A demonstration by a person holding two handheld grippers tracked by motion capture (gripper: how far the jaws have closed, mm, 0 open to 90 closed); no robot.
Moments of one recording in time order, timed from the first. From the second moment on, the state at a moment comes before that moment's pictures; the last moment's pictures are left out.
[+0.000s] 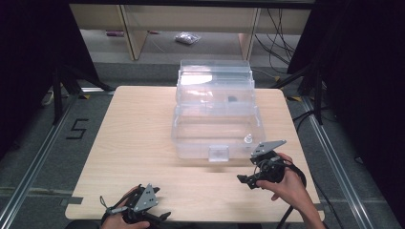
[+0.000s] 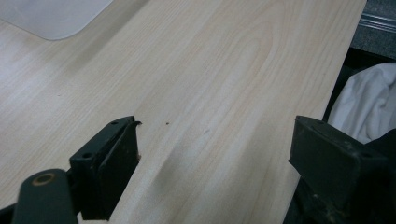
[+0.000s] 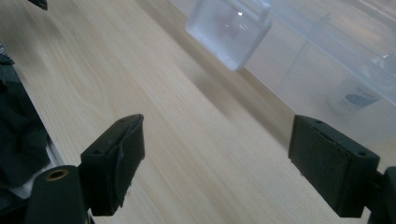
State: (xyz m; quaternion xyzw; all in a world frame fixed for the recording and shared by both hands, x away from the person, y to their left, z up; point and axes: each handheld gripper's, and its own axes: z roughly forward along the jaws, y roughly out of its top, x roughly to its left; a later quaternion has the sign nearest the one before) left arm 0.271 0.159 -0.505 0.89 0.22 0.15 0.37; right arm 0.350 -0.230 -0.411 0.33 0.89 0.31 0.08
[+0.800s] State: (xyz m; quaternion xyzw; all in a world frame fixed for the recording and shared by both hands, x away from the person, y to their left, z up) left arm 0.271 0.159 -0.505 0.89 0.22 0.15 0.37; right arm 0.331 -0.237 -0.433 0.33 0.88 0.33 0.09
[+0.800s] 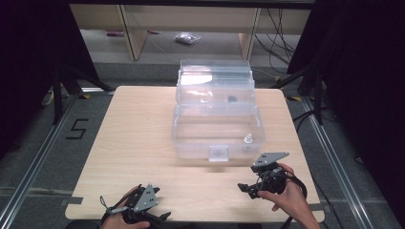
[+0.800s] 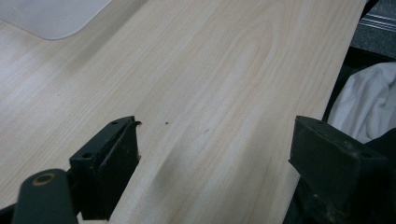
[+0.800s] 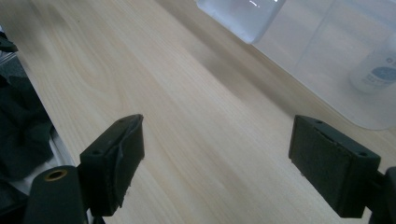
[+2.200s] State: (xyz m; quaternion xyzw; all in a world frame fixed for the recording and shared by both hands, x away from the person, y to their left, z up) left arm 0.270 0.158 -0.505 0.89 0.22 0.15 0.37; right arm 0.300 -0.253 -0.481 0.37 0.87 0.32 0.06
